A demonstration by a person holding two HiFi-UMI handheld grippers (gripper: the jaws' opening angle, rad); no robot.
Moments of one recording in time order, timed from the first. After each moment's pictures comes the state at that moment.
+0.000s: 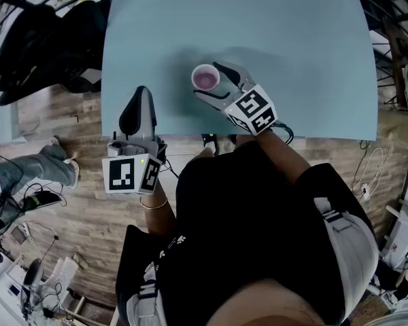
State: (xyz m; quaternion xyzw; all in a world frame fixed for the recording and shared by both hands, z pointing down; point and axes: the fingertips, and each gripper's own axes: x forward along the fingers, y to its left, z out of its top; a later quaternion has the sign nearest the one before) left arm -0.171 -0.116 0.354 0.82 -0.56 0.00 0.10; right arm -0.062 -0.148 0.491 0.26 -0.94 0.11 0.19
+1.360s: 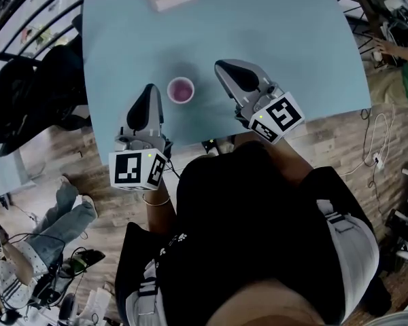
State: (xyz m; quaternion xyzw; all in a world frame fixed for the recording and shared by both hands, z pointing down) left arm -0.082 -0.146 0.351 0.89 -0.45 0.02 0.09; right arm 0.049 -0.154 0.365 0.41 -0.91 0.06 -0.04
